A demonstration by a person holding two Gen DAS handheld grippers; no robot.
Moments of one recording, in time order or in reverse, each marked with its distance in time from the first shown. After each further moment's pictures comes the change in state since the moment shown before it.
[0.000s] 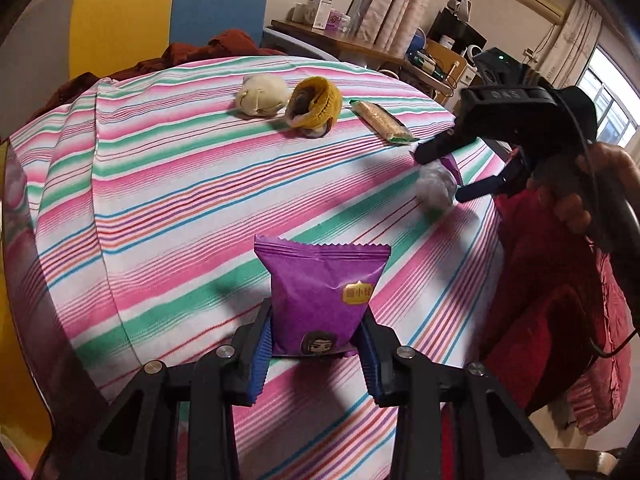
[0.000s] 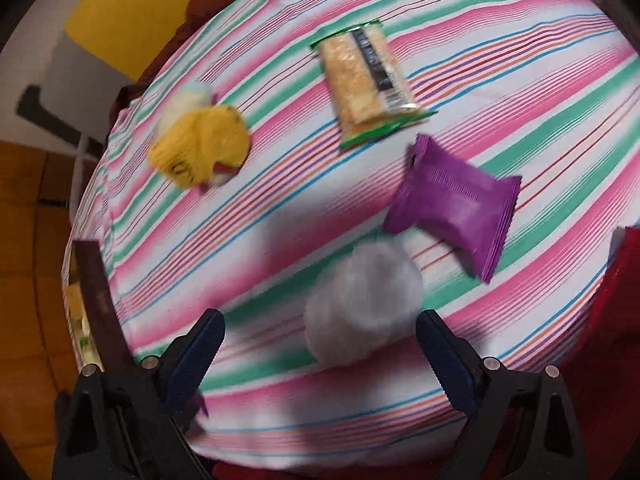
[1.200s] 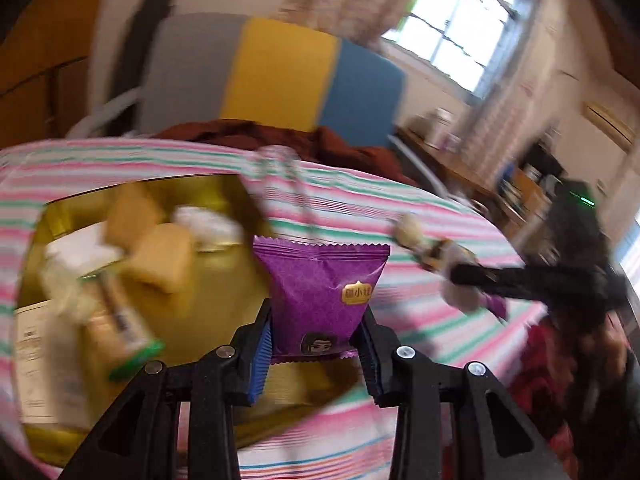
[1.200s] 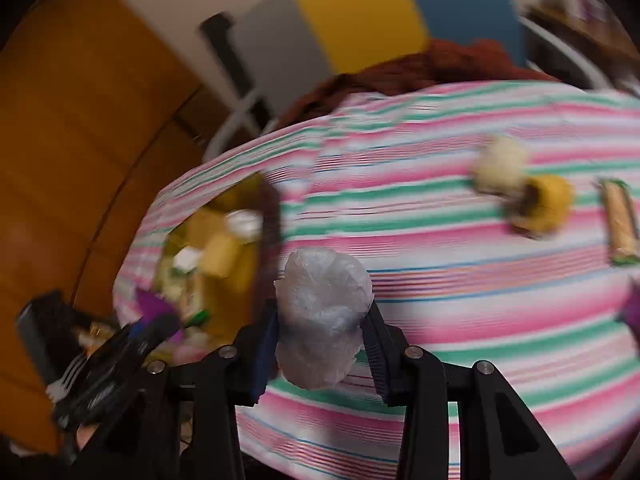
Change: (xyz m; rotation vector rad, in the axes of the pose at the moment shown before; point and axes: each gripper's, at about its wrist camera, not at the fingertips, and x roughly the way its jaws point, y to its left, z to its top) left arm -0.165 0.112 -0.030 -0.386 -0.345 0.251; right arm -0.026 0.207 -0.095 -0.565 -0.203 0.319
